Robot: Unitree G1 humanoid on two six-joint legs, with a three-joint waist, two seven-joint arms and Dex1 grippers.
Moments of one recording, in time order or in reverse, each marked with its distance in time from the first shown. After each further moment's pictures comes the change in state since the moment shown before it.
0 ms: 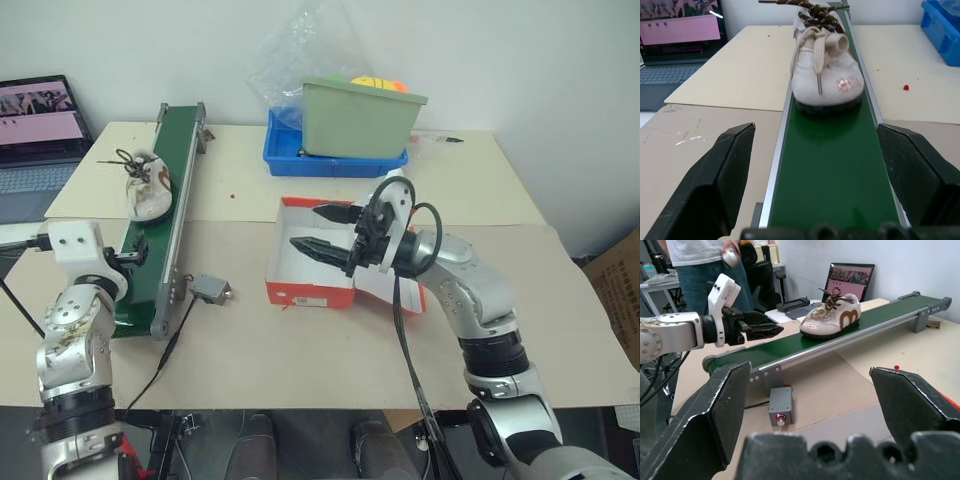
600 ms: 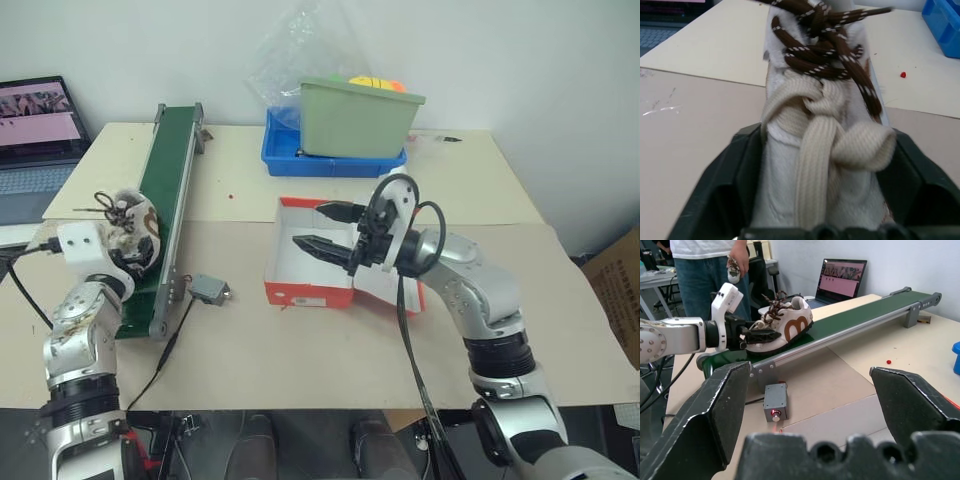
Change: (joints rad) left arm -0.042 -0.007 0.025 0.106 -0.077 0.064 -0.013; right arm 0.000 -0.033 0.002 -0.016 0.022 0.021 -0.031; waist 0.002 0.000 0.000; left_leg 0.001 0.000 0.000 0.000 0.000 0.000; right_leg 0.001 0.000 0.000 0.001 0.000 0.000
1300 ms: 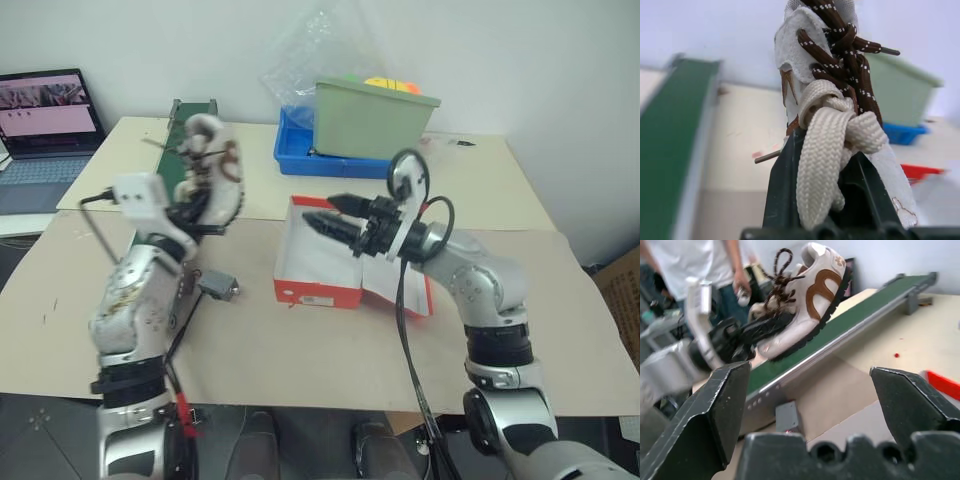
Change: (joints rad) left arm -0.118 -0.230 -0.234 -0.351 -0.141 0.027 -0.067; right arm -0.086 0.117 -0.242 0.105 0.273 0.271 -0.197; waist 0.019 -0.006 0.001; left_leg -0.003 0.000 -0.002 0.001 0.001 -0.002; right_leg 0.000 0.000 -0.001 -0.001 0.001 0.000
